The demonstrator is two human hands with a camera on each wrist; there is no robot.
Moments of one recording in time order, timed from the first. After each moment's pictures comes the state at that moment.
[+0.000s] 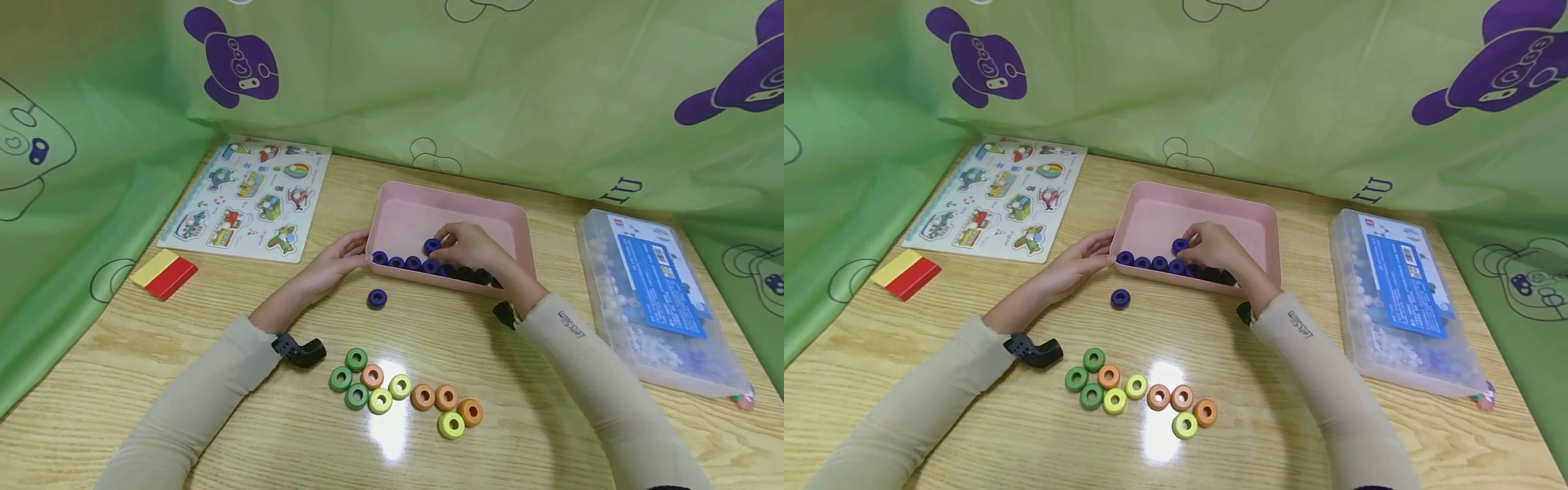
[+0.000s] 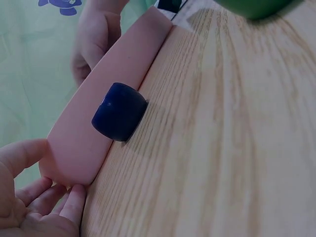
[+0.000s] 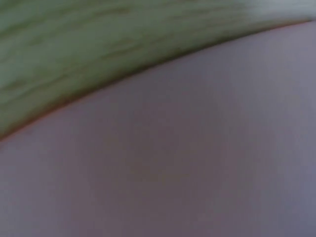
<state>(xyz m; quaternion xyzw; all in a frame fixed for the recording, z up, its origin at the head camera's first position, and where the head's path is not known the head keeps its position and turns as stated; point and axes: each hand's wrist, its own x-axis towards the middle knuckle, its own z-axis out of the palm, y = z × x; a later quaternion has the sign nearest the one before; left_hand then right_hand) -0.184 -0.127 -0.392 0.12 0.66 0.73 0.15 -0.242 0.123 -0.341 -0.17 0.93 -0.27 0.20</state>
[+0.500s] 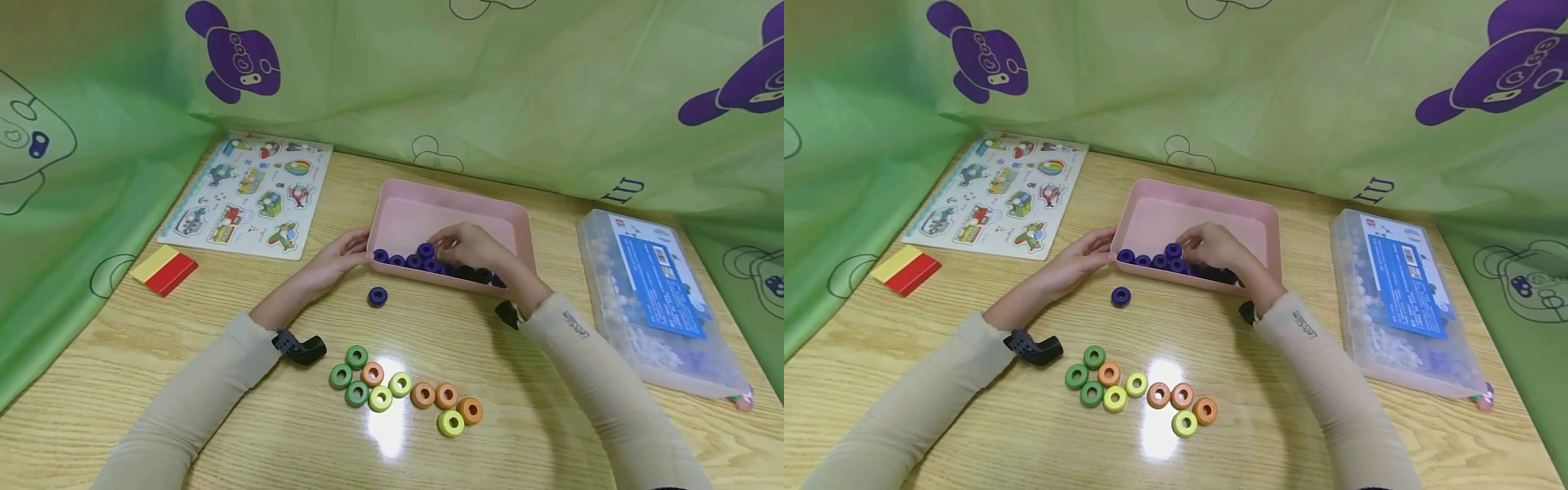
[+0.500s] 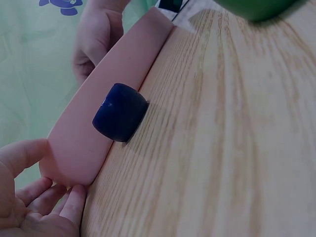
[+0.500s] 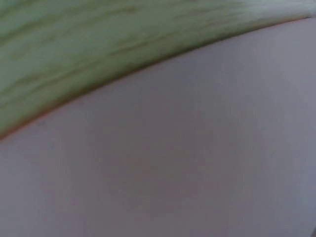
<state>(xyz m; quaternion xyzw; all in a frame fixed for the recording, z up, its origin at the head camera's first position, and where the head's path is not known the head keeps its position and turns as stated) -0.186 -0.128 -0.394 0.12 0.65 0.73 0.15 -0.244 0.128 -0.343 -0.22 0.90 -0.29 0.22</state>
